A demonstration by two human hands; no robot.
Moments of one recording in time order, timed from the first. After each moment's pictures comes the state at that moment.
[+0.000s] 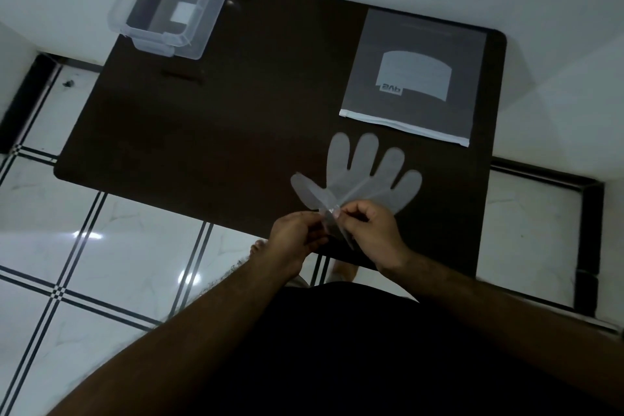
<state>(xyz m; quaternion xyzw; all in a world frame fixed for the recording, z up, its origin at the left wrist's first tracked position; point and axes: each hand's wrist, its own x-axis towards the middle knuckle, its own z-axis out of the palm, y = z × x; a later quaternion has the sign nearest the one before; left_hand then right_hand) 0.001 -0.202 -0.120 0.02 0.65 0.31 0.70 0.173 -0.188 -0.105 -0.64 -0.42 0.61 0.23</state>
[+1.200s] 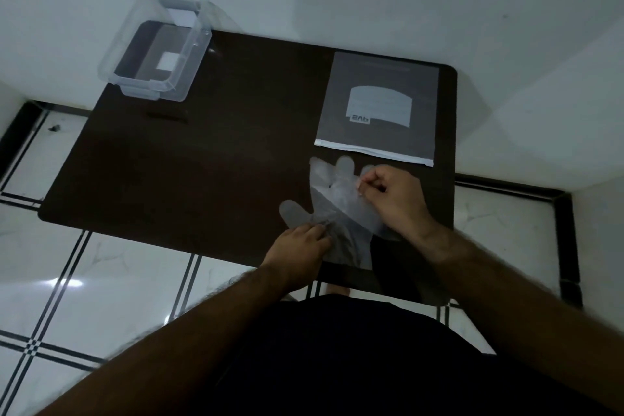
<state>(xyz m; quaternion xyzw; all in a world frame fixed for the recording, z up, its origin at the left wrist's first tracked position) 0.018 -0.184 -0.109 0.86 0.46 -0.10 0.21 0.241 -0.113 -0.044 -0.67 -0.61 0.39 0.19</state>
